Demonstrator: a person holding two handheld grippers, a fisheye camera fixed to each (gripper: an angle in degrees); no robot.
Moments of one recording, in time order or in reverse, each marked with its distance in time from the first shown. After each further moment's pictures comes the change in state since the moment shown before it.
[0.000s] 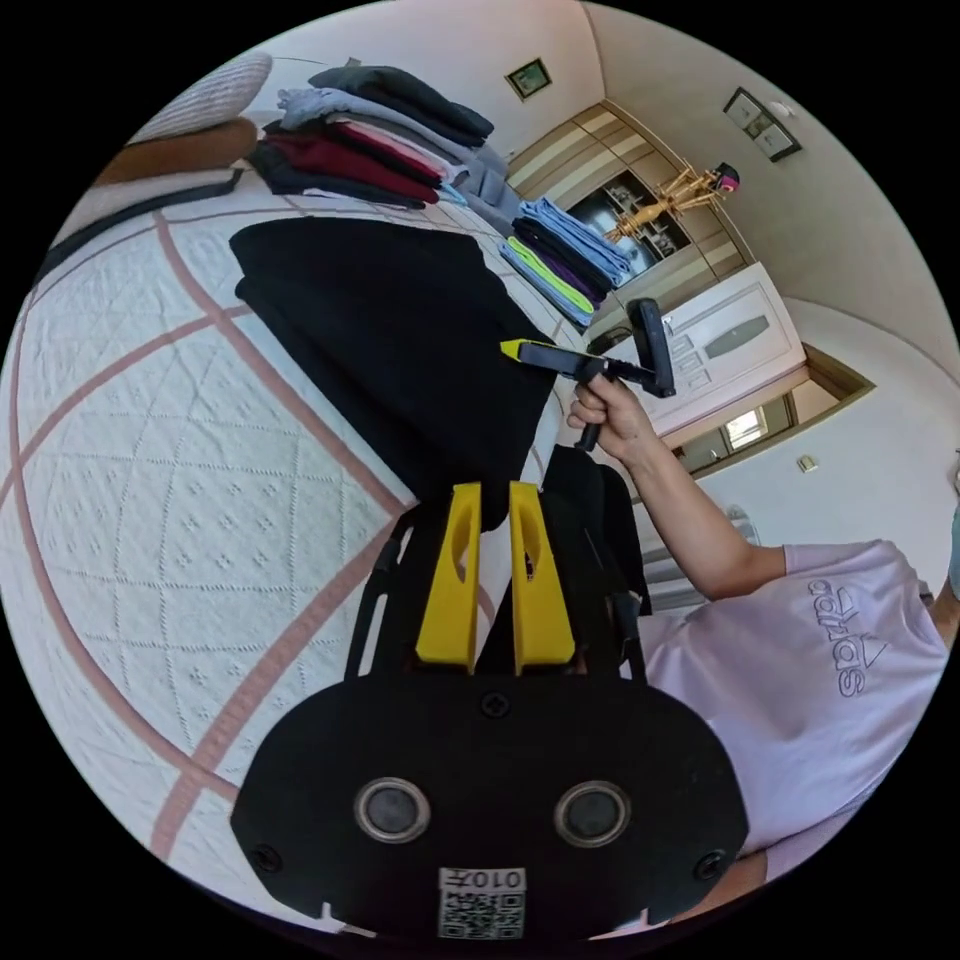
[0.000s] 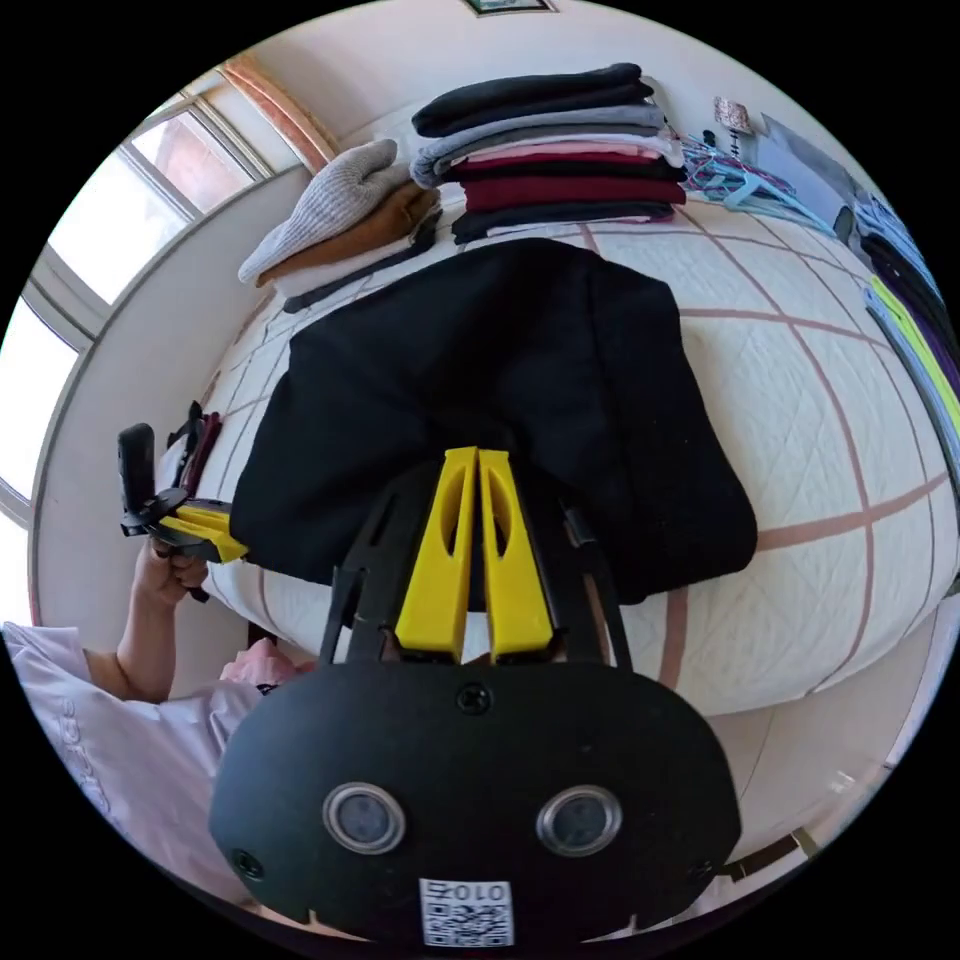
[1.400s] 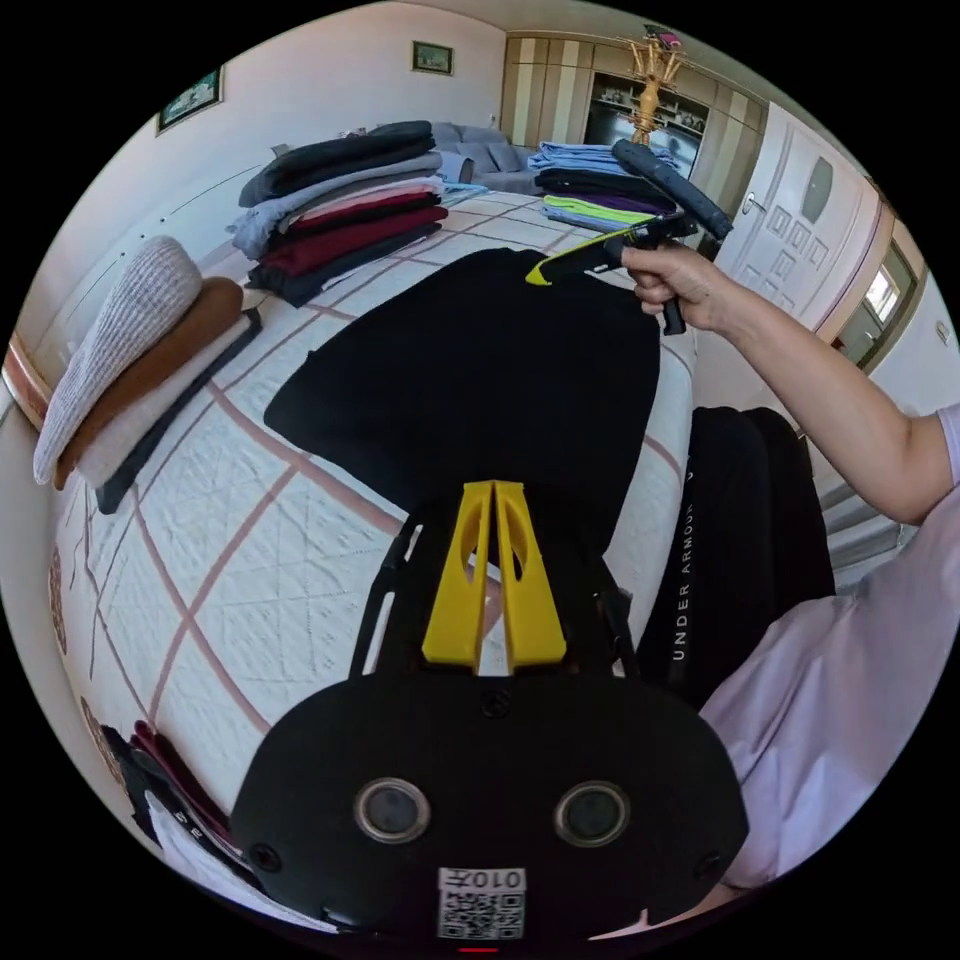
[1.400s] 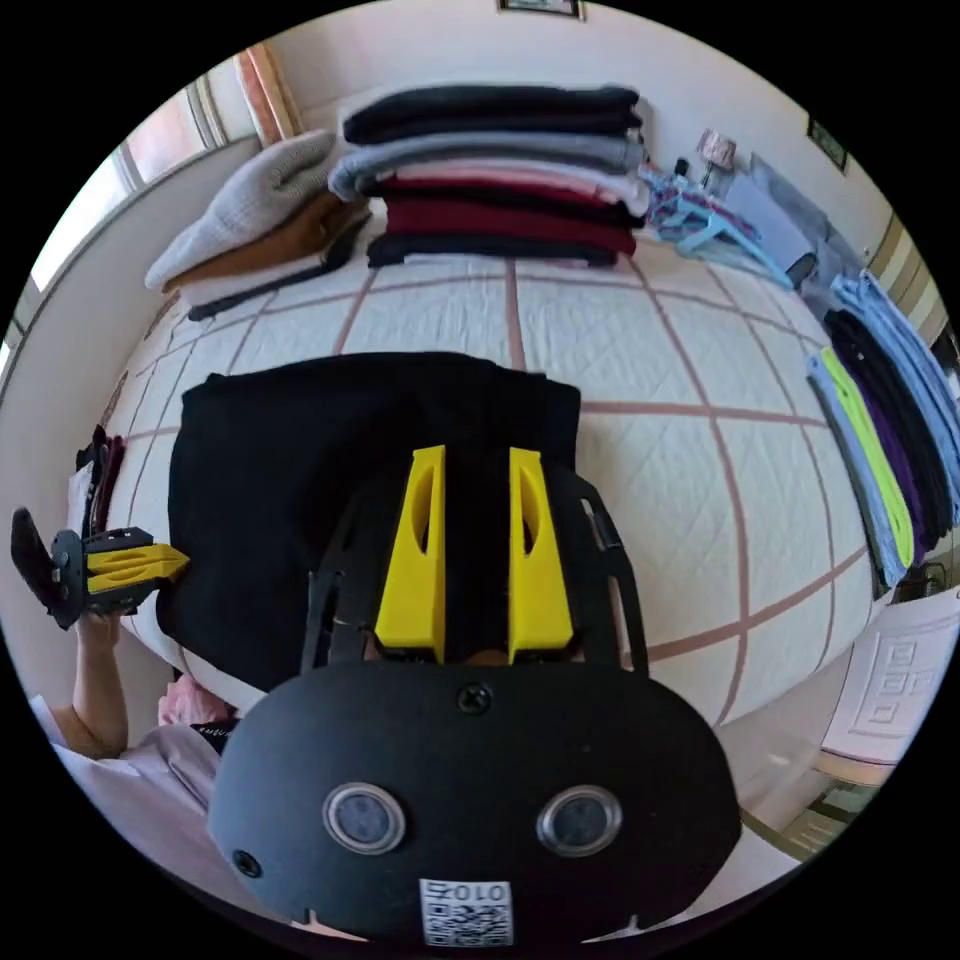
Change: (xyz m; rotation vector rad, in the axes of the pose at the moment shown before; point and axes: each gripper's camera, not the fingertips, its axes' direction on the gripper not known) left arm 0.192 0.005 0.072 -0.025 -0.566 0.229; right arm -0.041 -0.089 0.094 -0.070 0.312 -0.019
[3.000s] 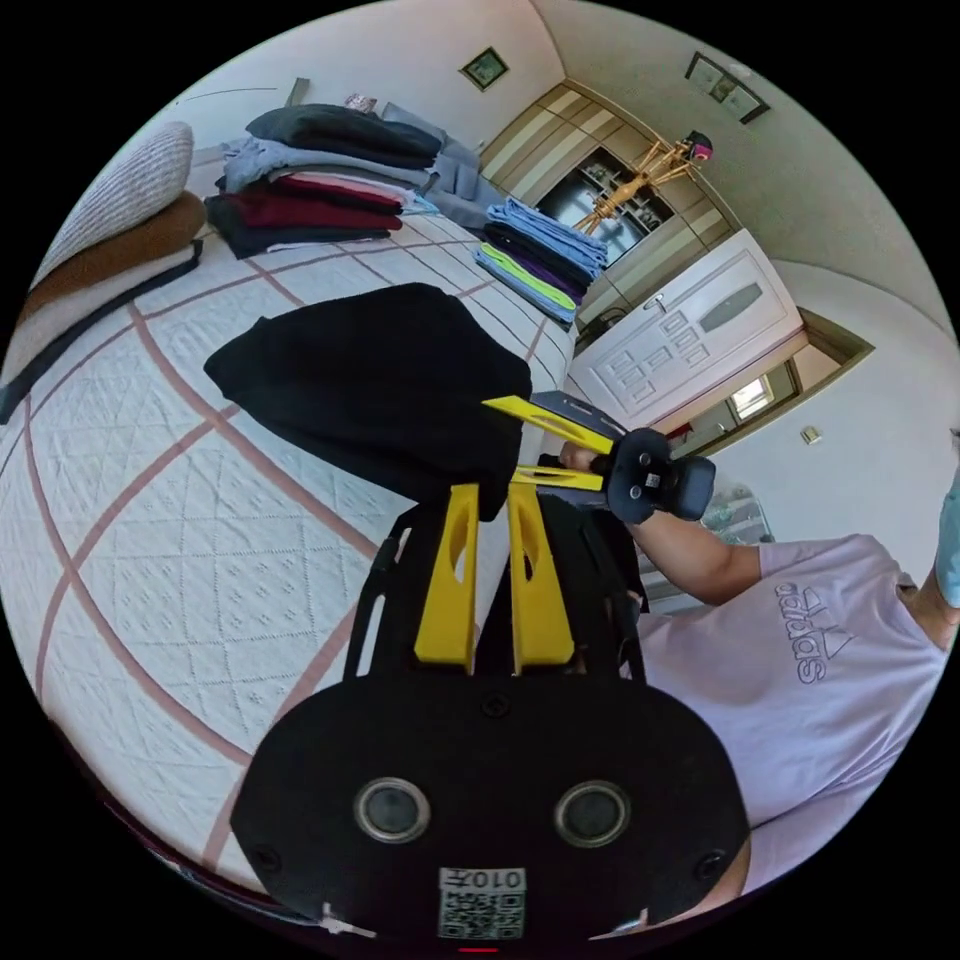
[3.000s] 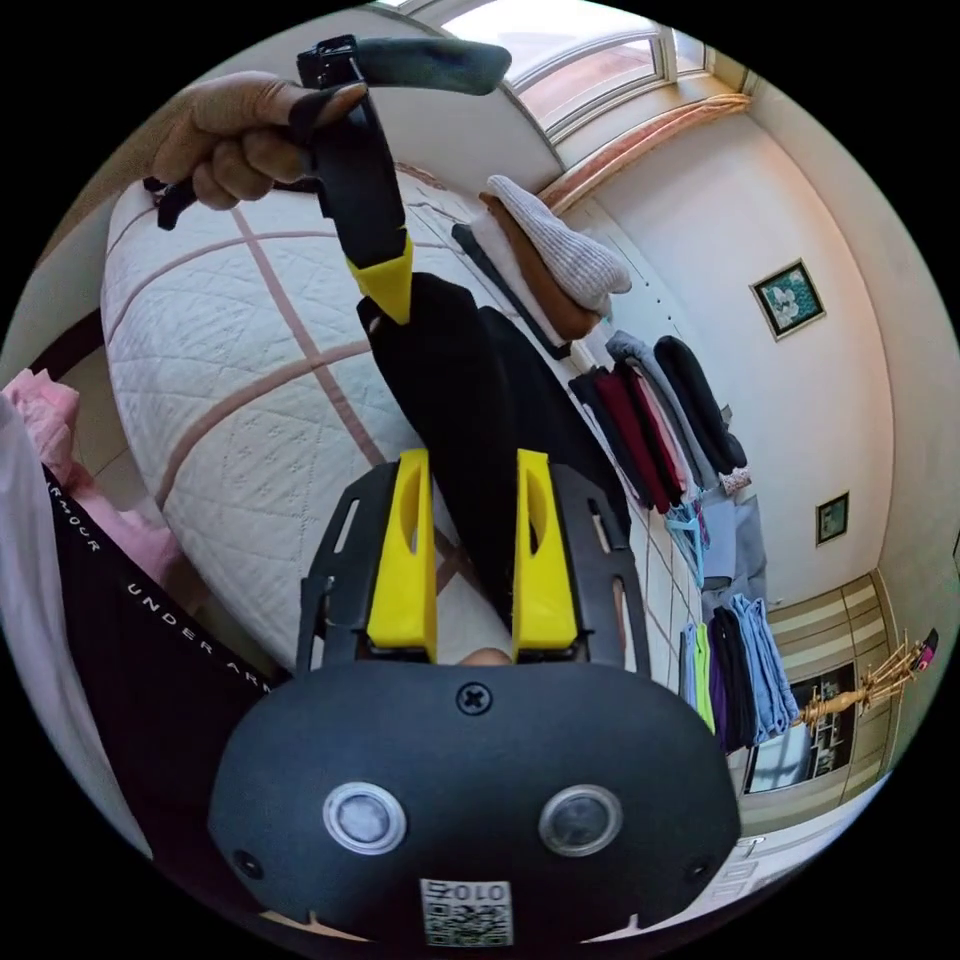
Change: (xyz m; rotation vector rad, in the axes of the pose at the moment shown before) left arm -0.125 0.071 -0.025 0.068 0.559 -0.195; right arm -0.278 0.258 0.101 0.379 0.451 -0.796
